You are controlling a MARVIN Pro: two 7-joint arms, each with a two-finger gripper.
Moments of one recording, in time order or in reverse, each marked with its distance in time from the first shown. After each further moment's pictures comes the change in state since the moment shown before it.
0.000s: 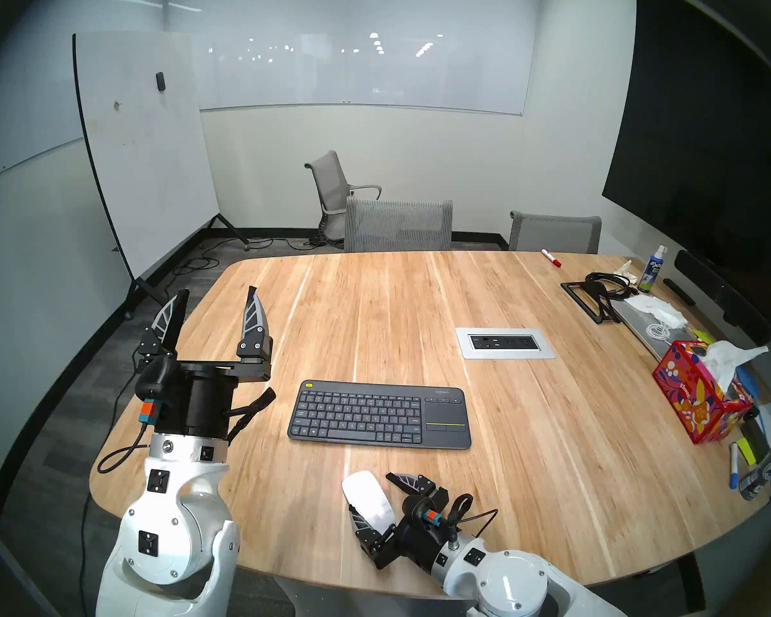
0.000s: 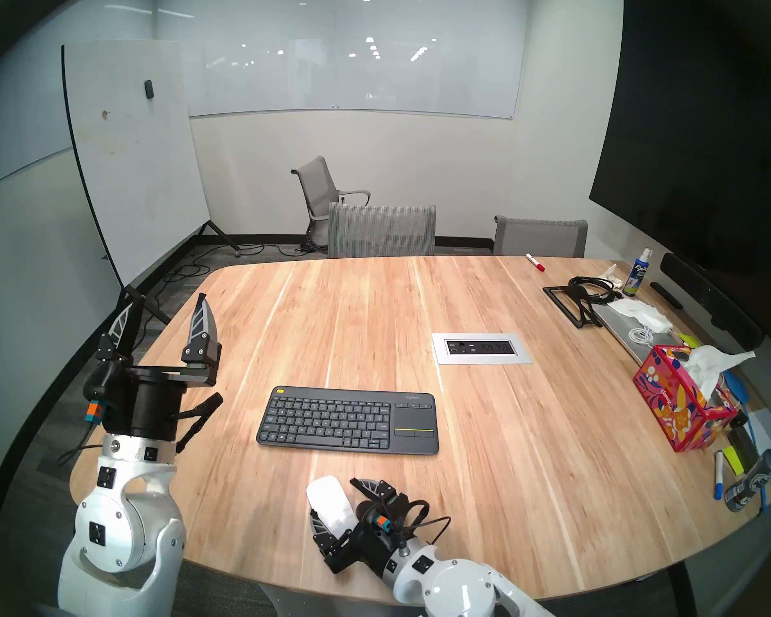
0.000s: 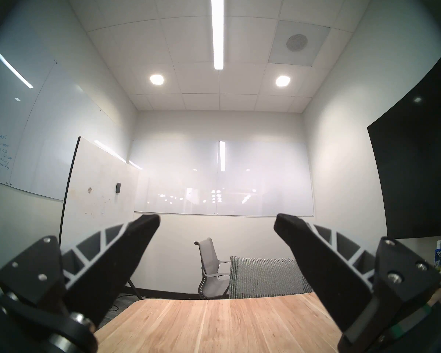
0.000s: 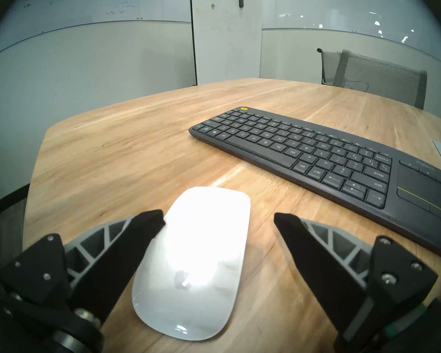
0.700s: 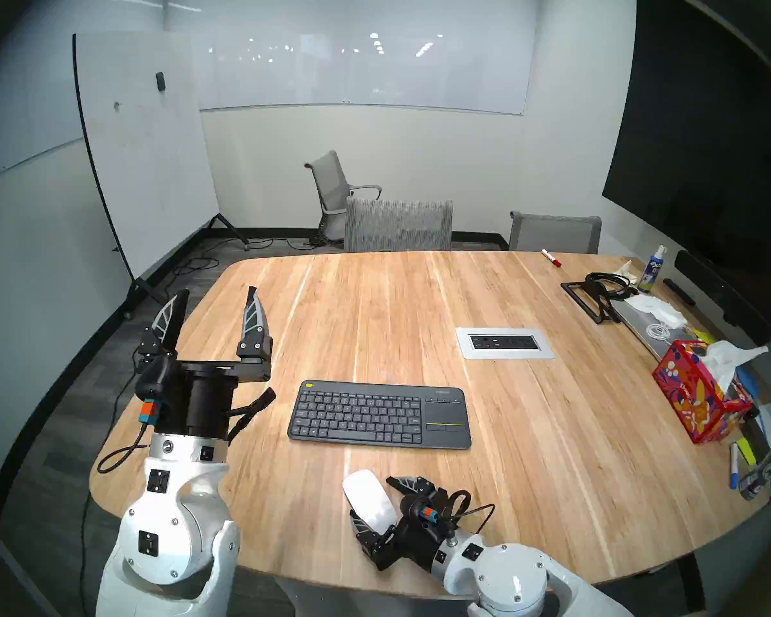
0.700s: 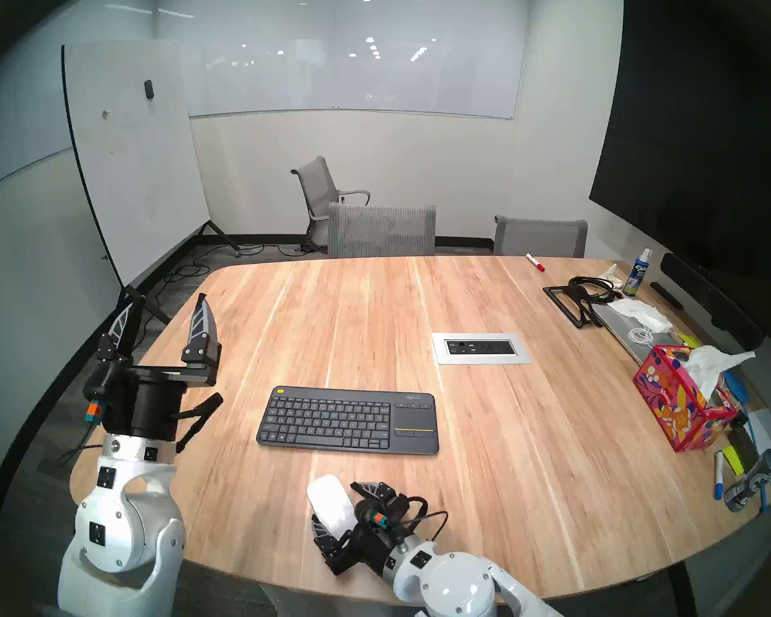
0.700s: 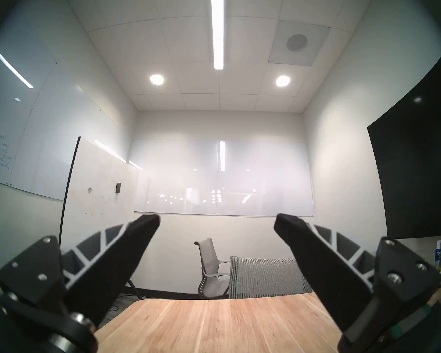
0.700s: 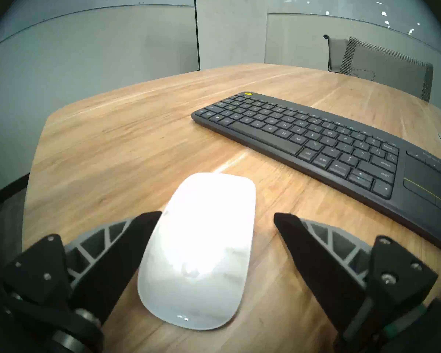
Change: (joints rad) left arm 0.000 0.000 0.000 0.000 0.000 0.000 0.000; right arm 0.013 0.016 0.010 -0.032 0.009 0.110 0.016
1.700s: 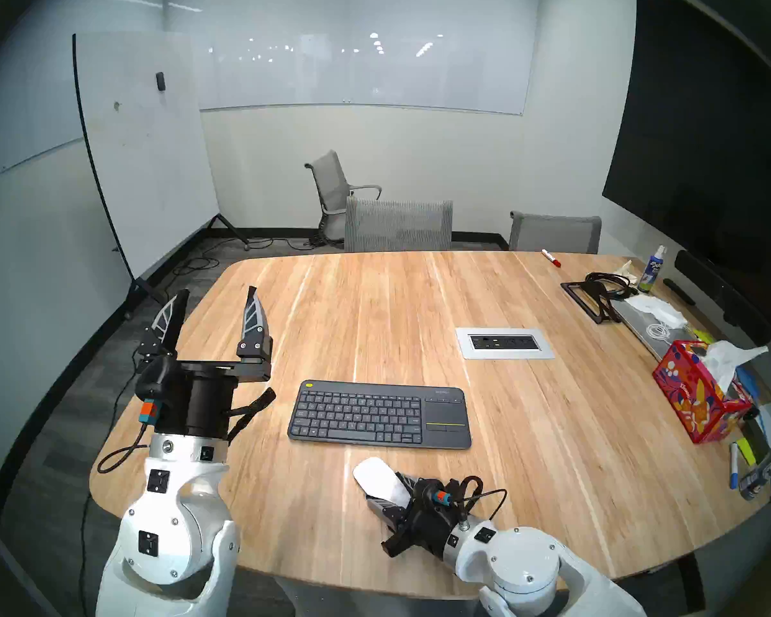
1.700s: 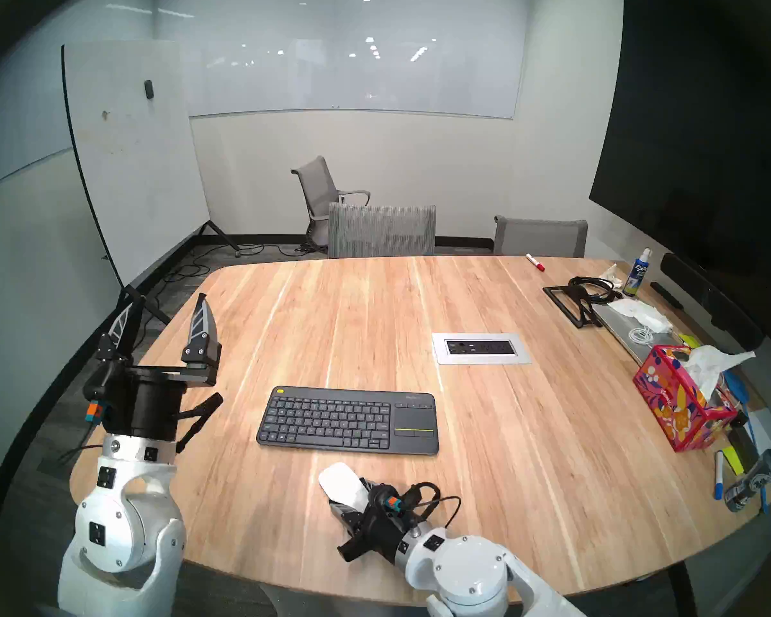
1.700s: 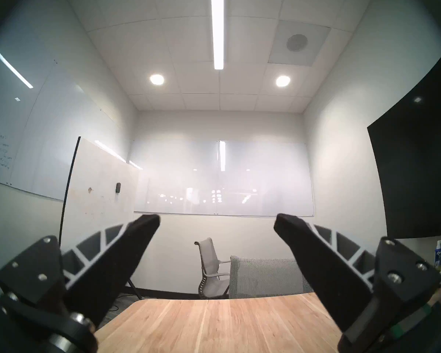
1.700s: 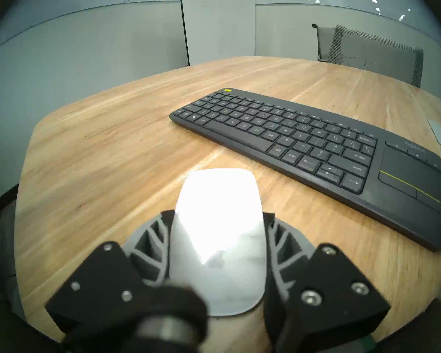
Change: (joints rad) left arm 0.000 0.000 0.000 0.000 0.000 0.000 0.000; right arm -0.008 -0.010 0.060 -0.023 0.044 0.045 0.012
